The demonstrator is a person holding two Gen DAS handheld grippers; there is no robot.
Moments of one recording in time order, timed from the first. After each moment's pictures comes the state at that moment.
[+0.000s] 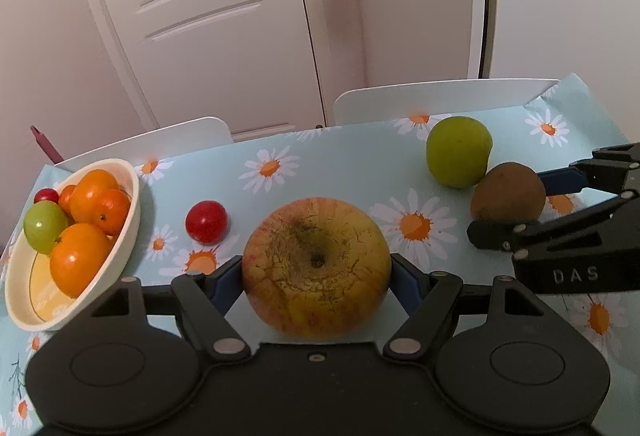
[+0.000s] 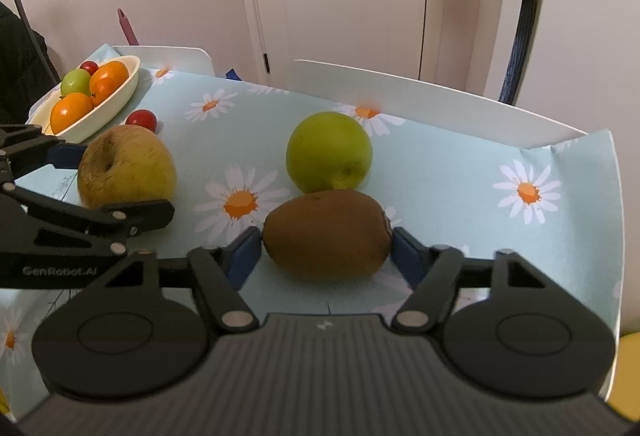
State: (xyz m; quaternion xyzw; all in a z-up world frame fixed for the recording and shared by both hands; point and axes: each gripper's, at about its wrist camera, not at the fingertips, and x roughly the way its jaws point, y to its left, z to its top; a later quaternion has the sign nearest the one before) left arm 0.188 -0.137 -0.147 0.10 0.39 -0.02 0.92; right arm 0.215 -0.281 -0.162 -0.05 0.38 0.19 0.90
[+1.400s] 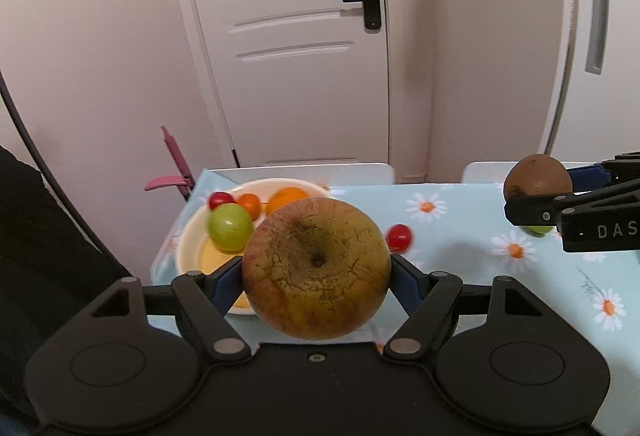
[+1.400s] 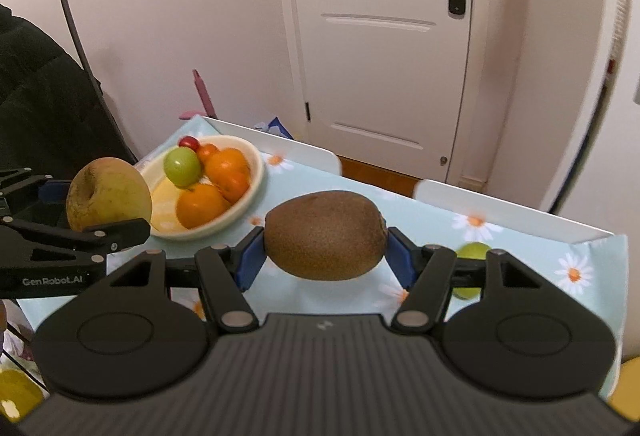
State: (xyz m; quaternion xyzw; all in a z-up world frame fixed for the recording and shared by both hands) left arm 0.113 0.006 -0.042 0.06 0.34 0.04 0.94; right arm 0.163 -0.154 -0.040 -0.04 0.33 0.22 0.92
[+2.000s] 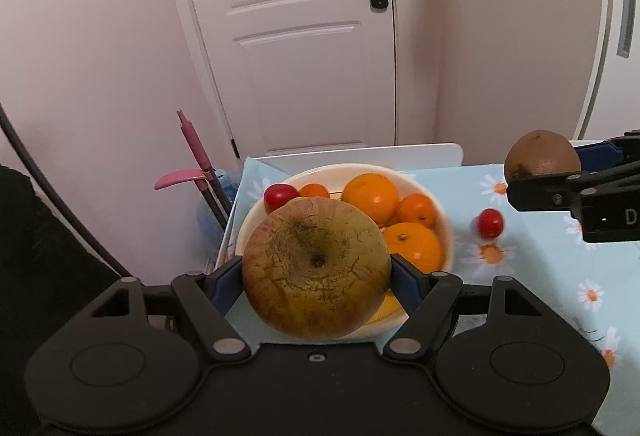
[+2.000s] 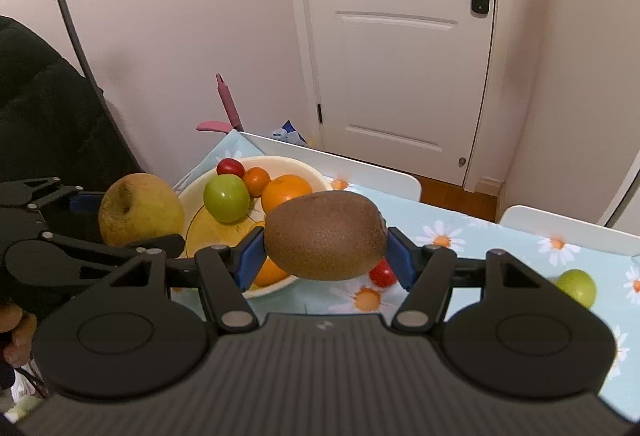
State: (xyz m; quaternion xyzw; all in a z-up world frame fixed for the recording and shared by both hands) left arm 0.159 0.105 -0.068 0.08 0.36 0.01 0.93; right arm 0.191 -0.042 -0.050 -0.03 0.34 0.20 0.92
